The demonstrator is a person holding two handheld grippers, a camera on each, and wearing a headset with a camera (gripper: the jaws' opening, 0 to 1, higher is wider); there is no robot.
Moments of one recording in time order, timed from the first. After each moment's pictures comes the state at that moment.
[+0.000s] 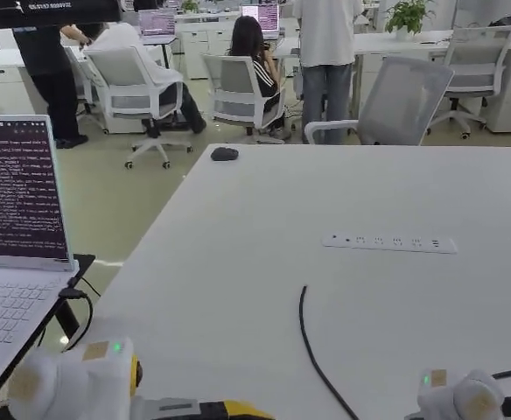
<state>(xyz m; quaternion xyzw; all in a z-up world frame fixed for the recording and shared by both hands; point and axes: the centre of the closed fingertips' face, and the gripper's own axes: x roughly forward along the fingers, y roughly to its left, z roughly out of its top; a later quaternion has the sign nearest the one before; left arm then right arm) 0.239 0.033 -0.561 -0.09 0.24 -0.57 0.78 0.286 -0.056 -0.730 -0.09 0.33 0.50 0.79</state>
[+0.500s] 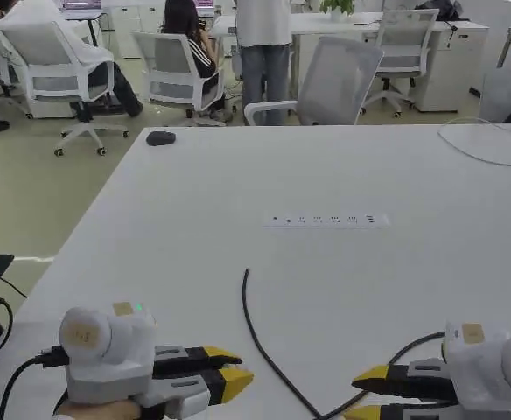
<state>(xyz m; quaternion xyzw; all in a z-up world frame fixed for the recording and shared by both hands) 0.331 -0.001 -0.646 -0.01 0.27 -0.53 0.80 0.266 -0.116 -0.639 -0.07 0.26 0.45 0.85</state>
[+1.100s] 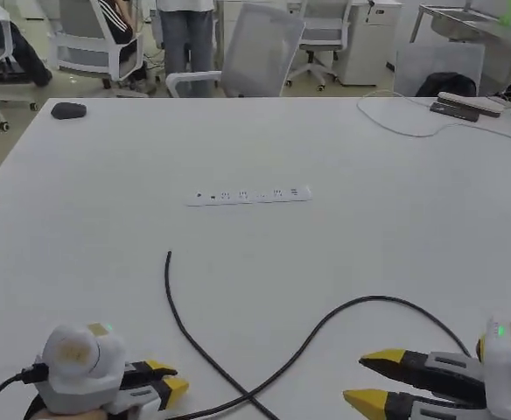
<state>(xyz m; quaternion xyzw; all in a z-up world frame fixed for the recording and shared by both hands) 0.350 -0.007 -0.752 0.05 0.34 -0.49 0.80 0.234 -0.175 -0.617 -0.01 0.26 0.32 0.91</state>
